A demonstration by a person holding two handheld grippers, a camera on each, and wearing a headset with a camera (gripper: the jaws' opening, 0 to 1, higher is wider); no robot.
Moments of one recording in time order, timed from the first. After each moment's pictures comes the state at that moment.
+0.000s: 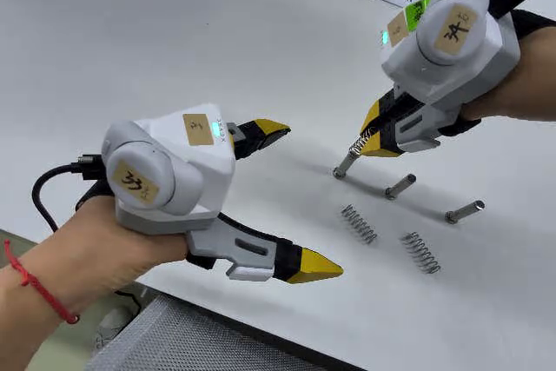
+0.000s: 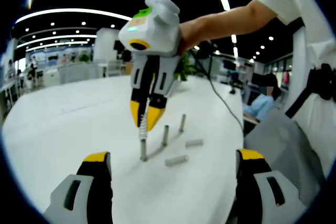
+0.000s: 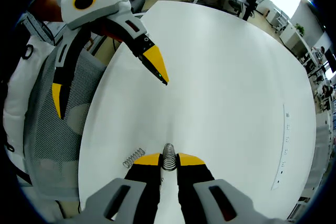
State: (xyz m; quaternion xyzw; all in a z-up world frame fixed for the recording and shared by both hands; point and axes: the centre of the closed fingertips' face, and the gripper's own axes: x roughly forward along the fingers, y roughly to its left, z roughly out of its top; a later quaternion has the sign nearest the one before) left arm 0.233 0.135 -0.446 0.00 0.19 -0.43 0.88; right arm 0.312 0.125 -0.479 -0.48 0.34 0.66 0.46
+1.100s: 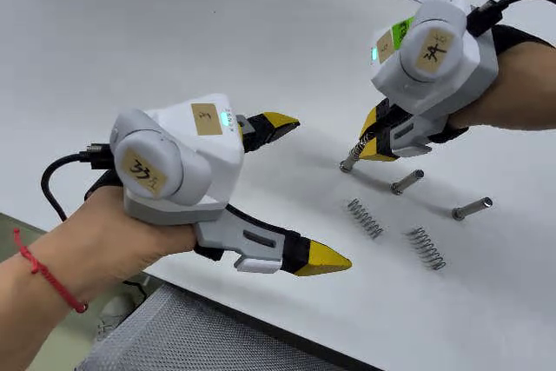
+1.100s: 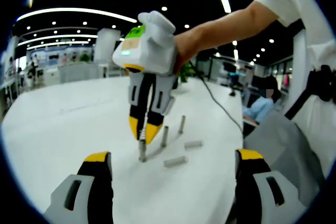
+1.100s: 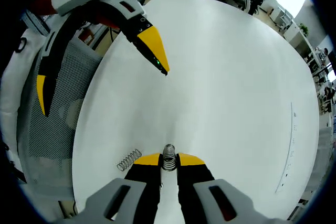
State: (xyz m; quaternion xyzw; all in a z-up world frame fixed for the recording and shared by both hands) left arm 0.234 0.134 -0.447 -0.01 0.18 -0.43 0.89; right arm 0.307 0.126 -0.507 -0.49 0.35 0.66 0.45
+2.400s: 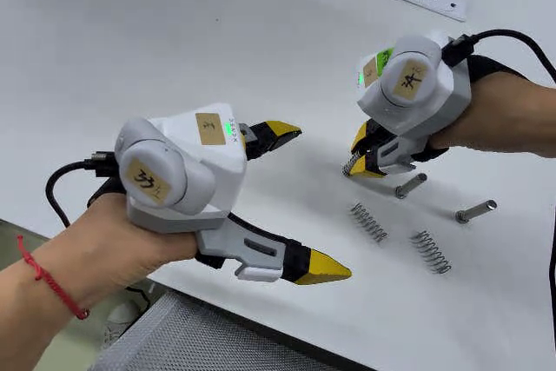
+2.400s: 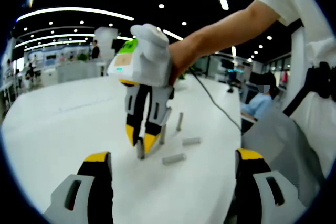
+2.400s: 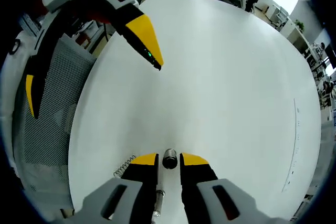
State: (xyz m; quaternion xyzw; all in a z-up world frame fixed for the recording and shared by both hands) left arm 0.229 0.133 -0.449 0.00 0.19 -0.44 0.88; right arm 0.308 0.130 -0.524 -0.48 0.35 0.66 0.47
